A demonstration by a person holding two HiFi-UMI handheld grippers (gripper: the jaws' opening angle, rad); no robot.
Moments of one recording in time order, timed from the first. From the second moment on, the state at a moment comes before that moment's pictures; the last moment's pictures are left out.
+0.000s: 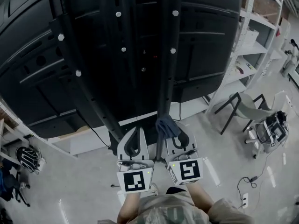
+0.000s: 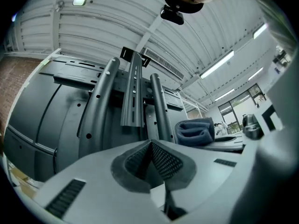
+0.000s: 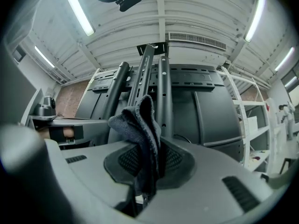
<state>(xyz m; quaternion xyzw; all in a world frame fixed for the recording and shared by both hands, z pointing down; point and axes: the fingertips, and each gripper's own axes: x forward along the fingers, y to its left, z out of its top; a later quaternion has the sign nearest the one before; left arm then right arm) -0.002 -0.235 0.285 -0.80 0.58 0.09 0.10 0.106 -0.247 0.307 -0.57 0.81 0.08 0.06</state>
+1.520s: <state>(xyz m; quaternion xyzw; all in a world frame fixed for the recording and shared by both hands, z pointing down) 0.044 -0.245 0.236 -0.81 0.56 0.09 0.13 0.105 -0.291 -0.022 -0.61 0.56 0.55 -0.11</state>
